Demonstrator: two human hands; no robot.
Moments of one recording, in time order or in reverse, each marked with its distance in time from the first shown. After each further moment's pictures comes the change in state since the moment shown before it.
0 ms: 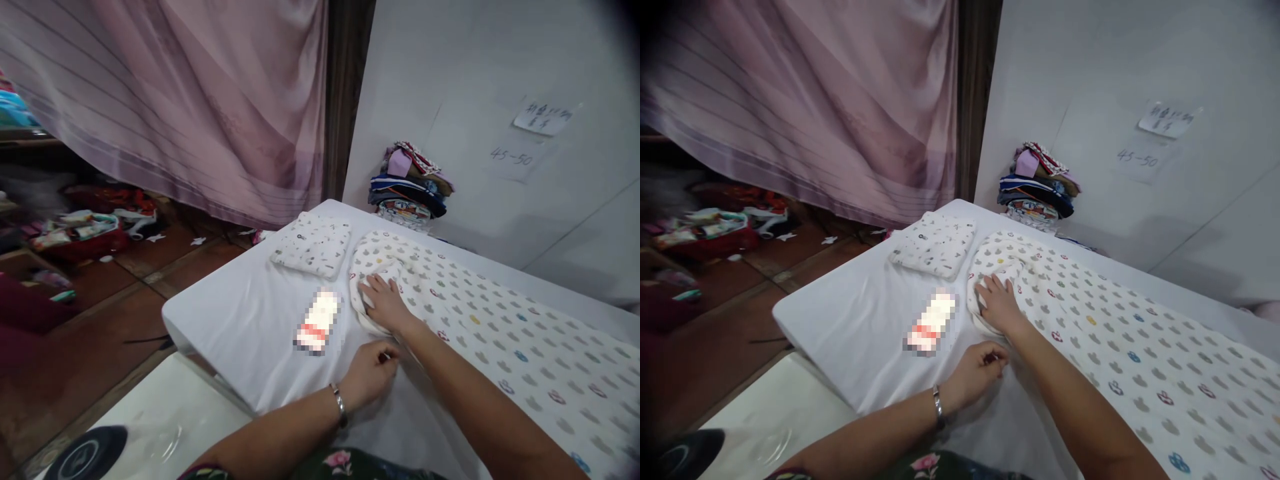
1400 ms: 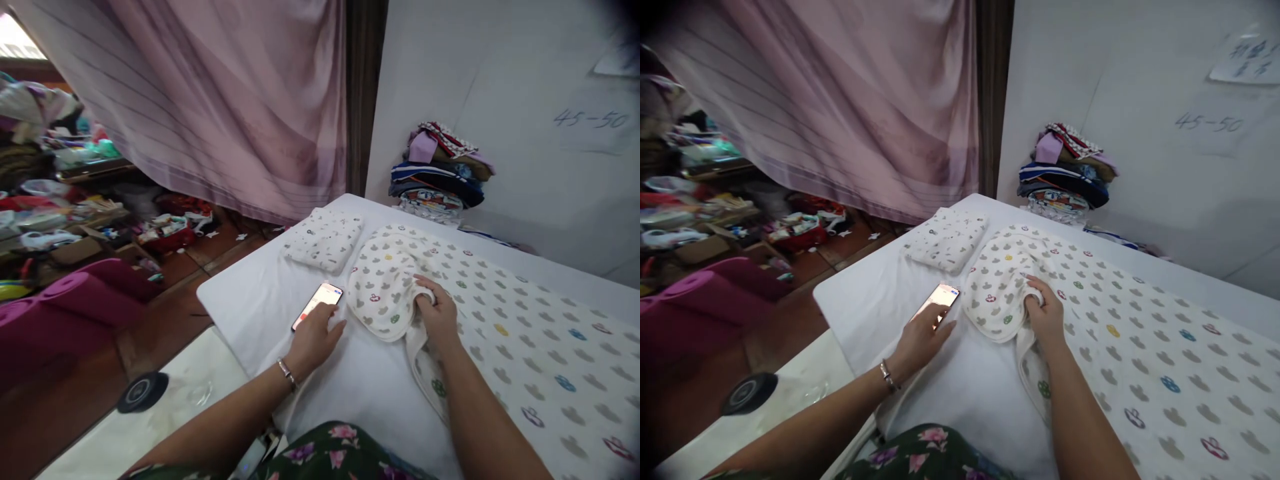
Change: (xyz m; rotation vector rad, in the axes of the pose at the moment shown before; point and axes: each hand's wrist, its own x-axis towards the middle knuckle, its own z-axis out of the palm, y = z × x) left_hand -0.013 0.032 -0.070 0.700 0.457 -0.069; right_hand -0.049 0.073 0.009 1.001 0.791 0.213
